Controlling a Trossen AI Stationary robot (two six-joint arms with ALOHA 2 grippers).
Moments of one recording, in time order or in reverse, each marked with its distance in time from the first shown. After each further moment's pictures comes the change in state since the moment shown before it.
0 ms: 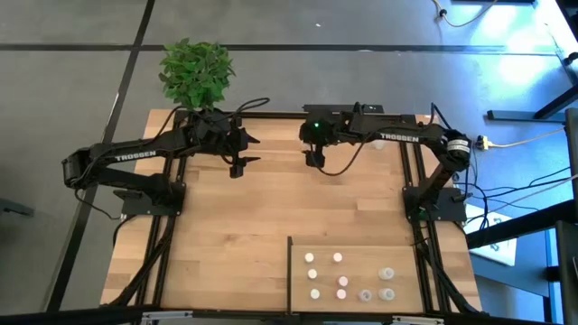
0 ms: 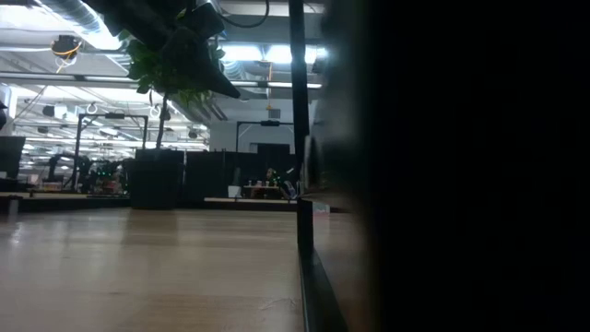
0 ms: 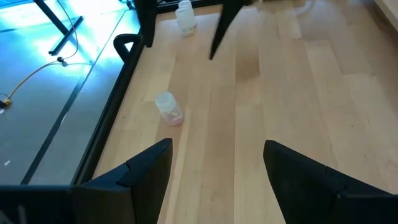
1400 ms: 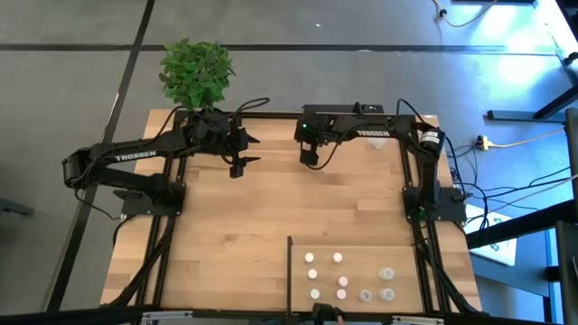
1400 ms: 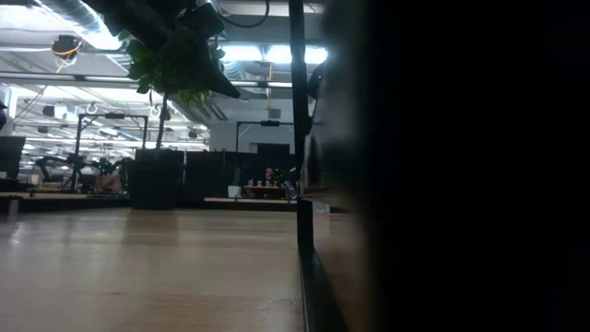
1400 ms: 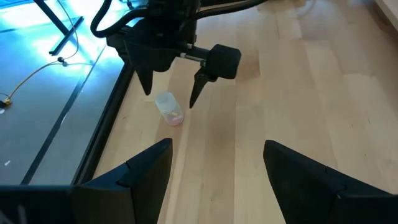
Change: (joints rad) left arm 0.000 0.000 0.000 0.000 0.000 0.000; right arm -0.085 0.240 -0.001 0.103 0.027 0.022
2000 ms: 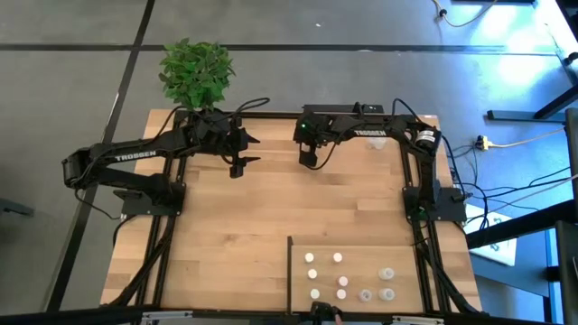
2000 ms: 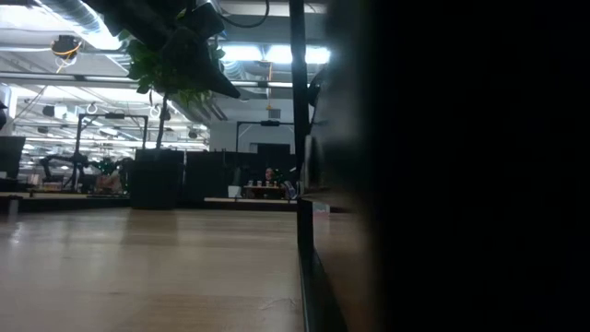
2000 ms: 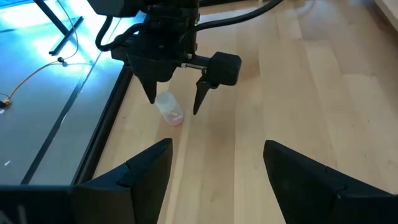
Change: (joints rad) left arm 0.000 0.000 0.000 0.000 0.000 0.000; right arm -0.018 0.036 0.000 0.026 -0.060 0.000
